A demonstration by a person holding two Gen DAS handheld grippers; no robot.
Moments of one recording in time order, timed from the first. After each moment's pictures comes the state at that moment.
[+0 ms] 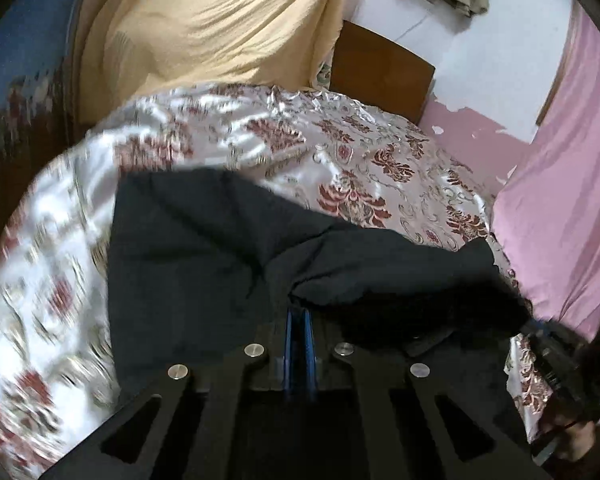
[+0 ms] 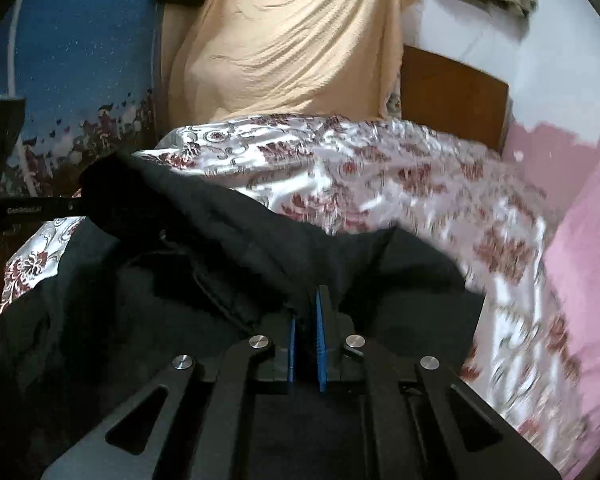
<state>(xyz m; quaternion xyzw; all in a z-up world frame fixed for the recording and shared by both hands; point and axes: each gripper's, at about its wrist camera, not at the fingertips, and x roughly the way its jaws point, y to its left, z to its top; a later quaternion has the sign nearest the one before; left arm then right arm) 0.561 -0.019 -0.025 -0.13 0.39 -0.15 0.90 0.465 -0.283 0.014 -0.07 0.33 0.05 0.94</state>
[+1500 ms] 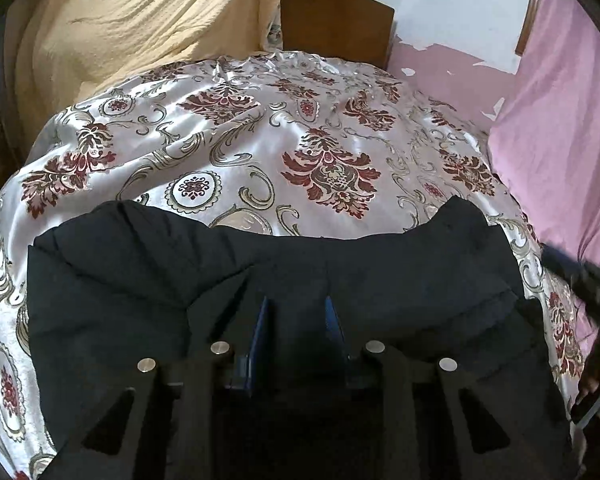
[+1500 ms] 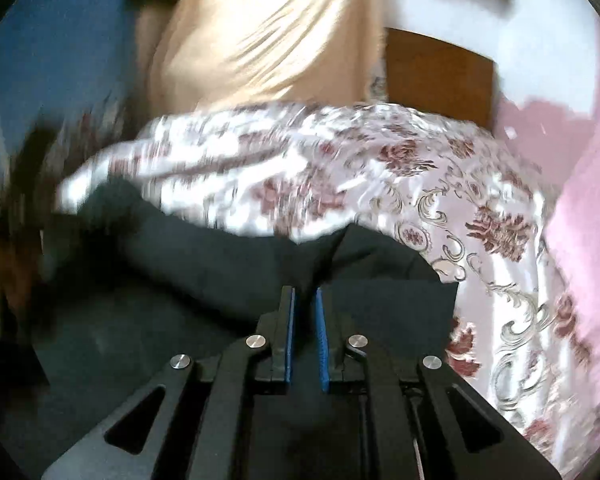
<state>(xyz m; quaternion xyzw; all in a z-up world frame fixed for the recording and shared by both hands) 0.631 -0.086 -0.049 -0.01 0.43 -0.21 0.88 0.492 -0.313 0.011 -0.01 0.33 0.03 0.94</state>
